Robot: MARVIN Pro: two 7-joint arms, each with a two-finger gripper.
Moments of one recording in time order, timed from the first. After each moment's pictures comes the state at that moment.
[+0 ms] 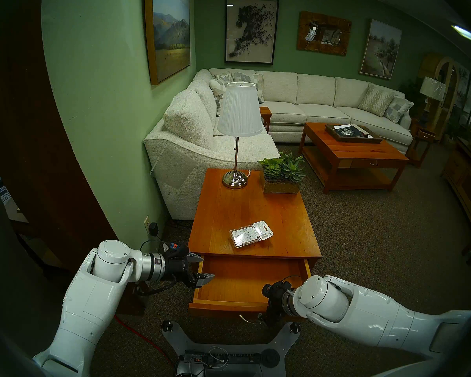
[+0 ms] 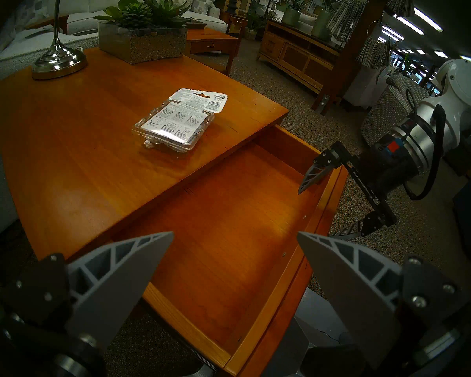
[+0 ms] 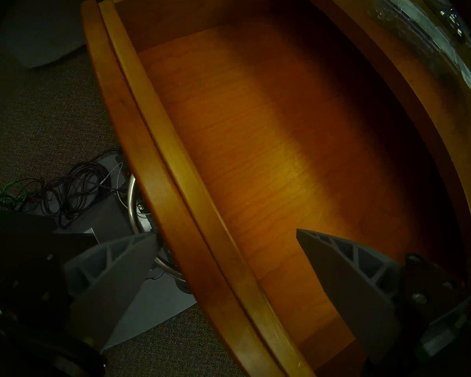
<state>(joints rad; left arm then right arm) 1.65 -1.19 -1.57 -1.52 0.04 0.39 -1.15 -1.47 -0.80 0.64 -1.71 0.25 0.69 0.21</state>
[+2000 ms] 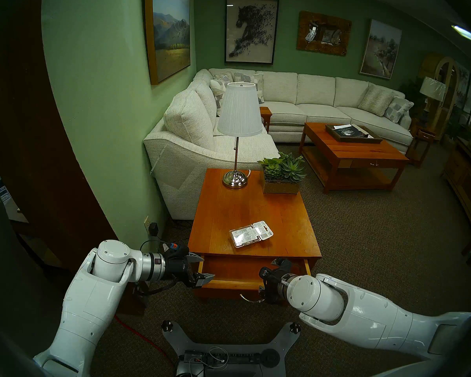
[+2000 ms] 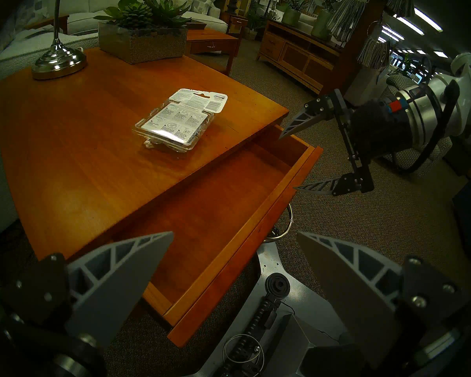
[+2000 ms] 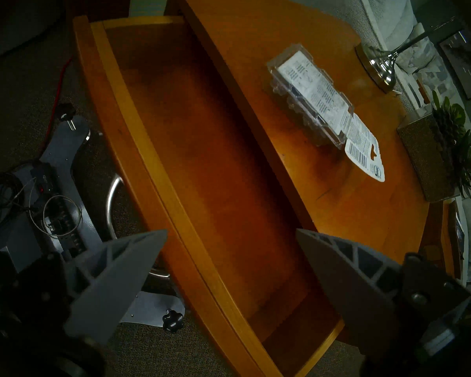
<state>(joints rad) 1.65 -1.19 -1.57 -1.52 0.05 0.39 -1.15 -1.49 -0.80 0.64 -1.84 0.12 0.71 -0.03</state>
